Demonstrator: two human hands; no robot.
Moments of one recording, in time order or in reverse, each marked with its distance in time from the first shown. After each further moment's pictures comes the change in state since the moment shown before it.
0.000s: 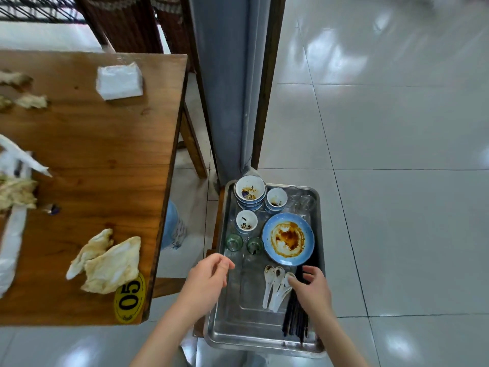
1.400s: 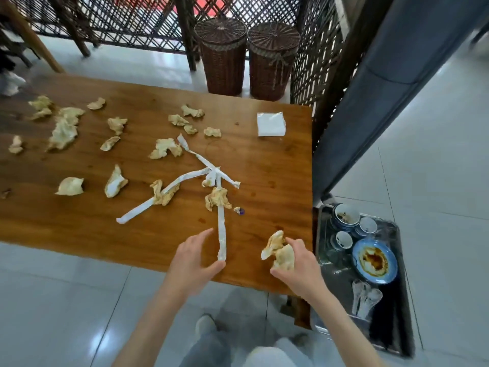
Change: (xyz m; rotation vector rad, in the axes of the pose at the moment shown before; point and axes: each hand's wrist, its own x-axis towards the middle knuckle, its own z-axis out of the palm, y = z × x) left_hand -0.141 -0.099 -0.349 0.270 0.305 -0.019; right_hand -0.264 -0.189 0.208 -0.558 -0.182 -0.637
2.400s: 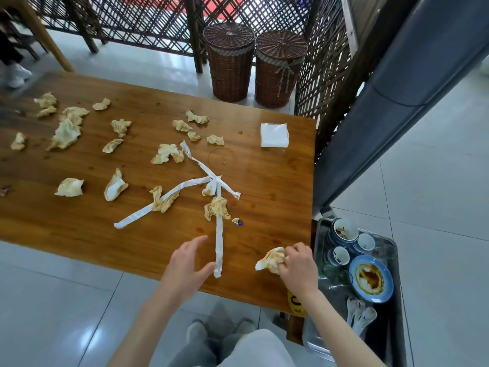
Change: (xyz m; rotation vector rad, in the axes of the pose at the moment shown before) left_hand 0.021 -0.006 0.000 -0.034 0.046 -0.025; right_hand 0.056 0.020 0.014 -0.323 0.192 -0.179
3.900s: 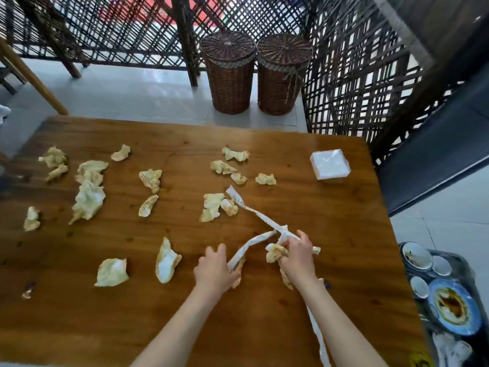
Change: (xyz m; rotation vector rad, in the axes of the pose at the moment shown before) left_hand 0.235 -0.091 -0.101 0.449 -0.143 -0.048; right_hand 0.179 -0.232 0.062 0.227 0.002 0.334
